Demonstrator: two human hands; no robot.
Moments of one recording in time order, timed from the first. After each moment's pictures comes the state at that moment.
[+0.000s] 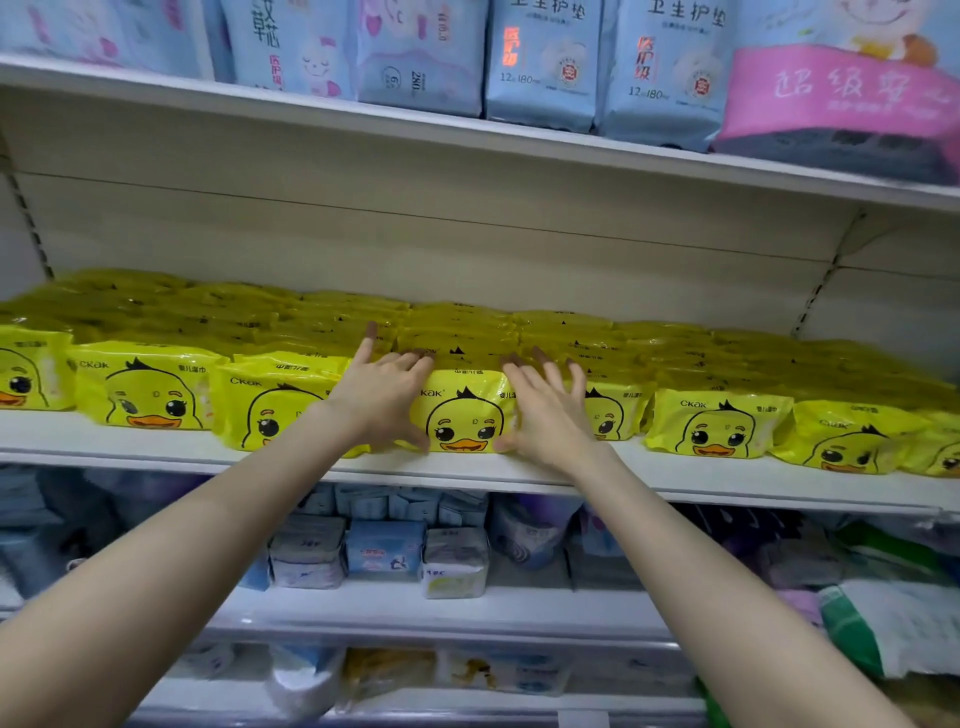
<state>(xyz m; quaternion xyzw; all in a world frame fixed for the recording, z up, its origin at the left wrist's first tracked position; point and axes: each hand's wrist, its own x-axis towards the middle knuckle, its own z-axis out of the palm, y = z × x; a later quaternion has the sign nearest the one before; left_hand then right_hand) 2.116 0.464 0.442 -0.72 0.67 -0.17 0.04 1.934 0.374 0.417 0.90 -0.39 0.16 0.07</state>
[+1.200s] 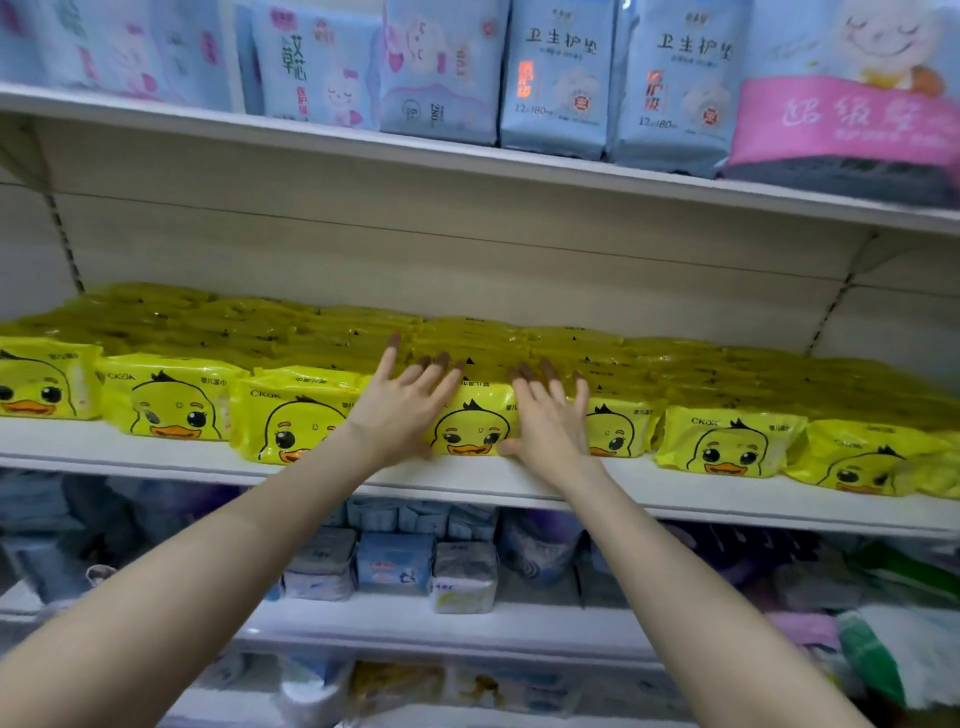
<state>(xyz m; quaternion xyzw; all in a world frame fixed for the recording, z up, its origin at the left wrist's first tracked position) 2.117 0.464 0.432 -0.68 0.67 -0.28 0.09 1.949 0.374 0.412 0.88 -0.42 0.18 0.13</state>
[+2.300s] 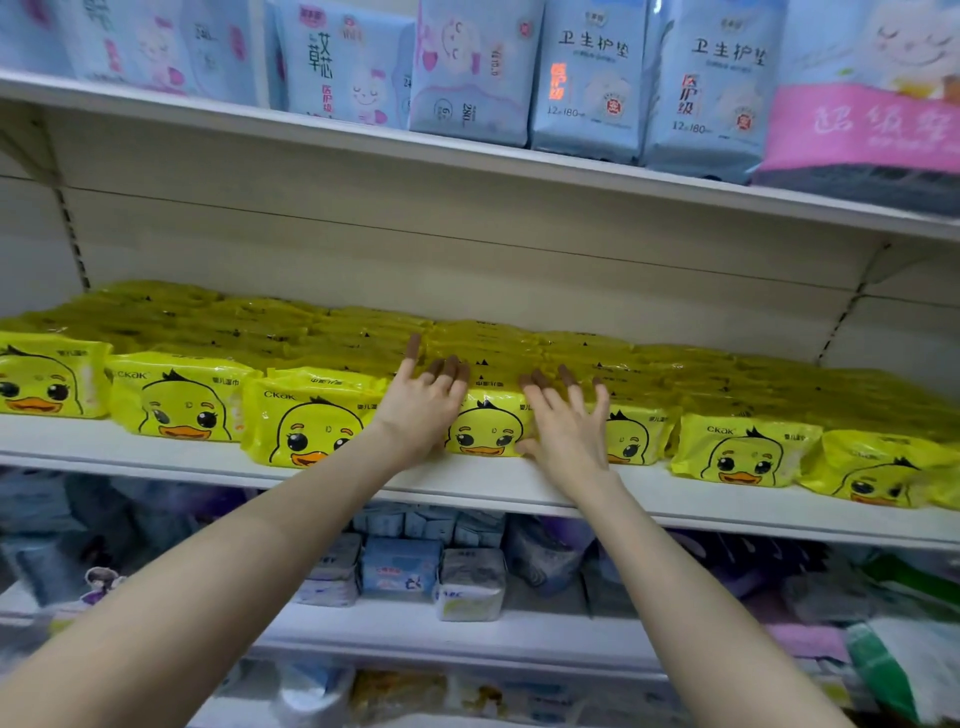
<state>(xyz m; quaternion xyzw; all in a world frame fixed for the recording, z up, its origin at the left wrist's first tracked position) 2.116 0.449 0.428 -0.70 0.64 -0.28 0.14 1.947 0.374 0.409 0.87 -0.43 0.18 0.16</state>
